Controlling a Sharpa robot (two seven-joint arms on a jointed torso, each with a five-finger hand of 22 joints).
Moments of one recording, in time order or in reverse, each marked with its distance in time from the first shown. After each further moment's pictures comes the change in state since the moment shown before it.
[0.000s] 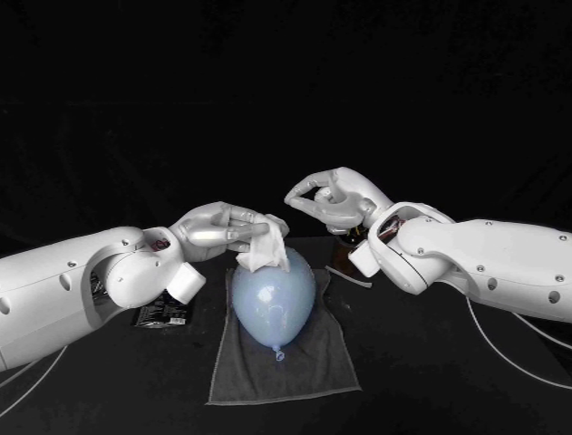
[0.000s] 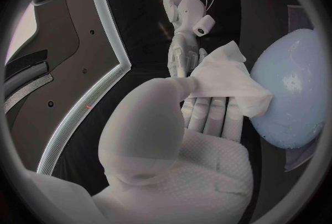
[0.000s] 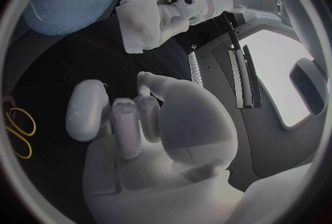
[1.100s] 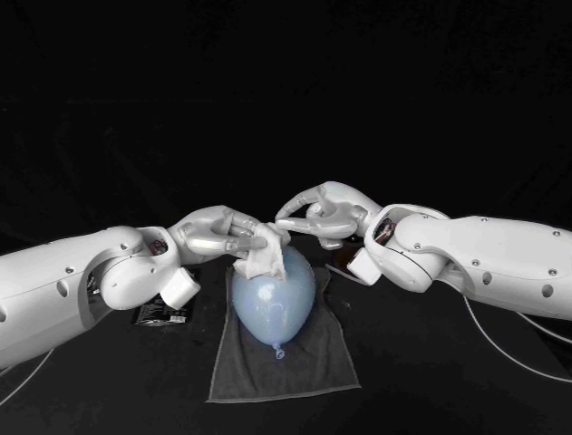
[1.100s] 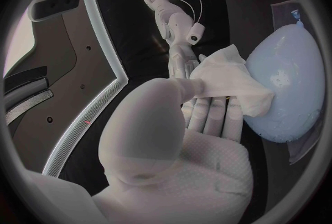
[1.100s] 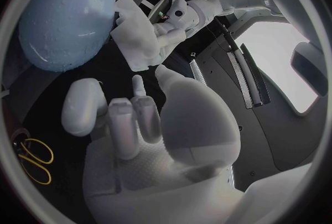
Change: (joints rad) left arm -0.001 -0.018 0.000 0.012 -0.149 0.052 0.002; left_hand 0.006 0.006 0.109 -0.103 0.003 -0.001 0.009 -0.008 -0.010 -0.014 0.007 0.000 0.000 0.007 0.007 -0.019 0.000 -0.008 -0.004 -0.004 0.020 0.013; right arm -0.004 0.017 -0.001 -0.026 0.049 0.215 -0.049; right_hand 0.017 -0.138 -0.277 0.095 0.003 -0.052 0.092 -0.173 0.034 -0.001 0.074 -0.007 0.000 0.010 0.055 0.000 0.000 -0.002 -0.022 0.055 -0.032 0.001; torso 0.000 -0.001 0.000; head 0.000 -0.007
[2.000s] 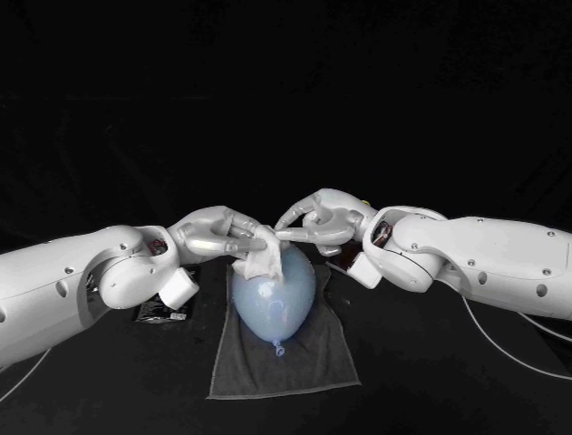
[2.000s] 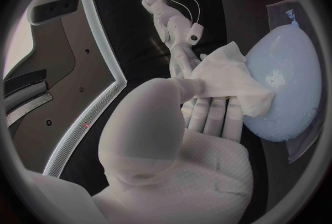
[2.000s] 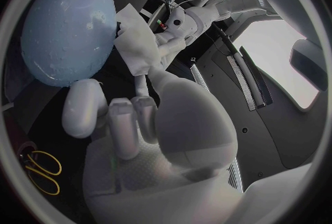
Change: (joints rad) left arm -0.003 -0.006 -0.003 0.005 -0.026 0.006 -0.002; left_hand -0.010 0.001 0.005 -0.006 0.000 0.007 -0.007 -0.003 0.000 0.004 -0.004 0.000 0.000 0.003 -0.003 -0.004 0.000 0.000 -0.004 -0.004 0.004 0.003; right arm -0.014 0.012 -0.001 -0.017 -0.006 0.074 -0.011; right_hand 0.117 0.048 0.037 -0.068 0.000 0.110 -0.038 0.001 -0.007 0.000 -0.026 0.012 0.000 -0.007 -0.008 0.001 0.001 -0.001 0.008 -0.008 0.018 0.000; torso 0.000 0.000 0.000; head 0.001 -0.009
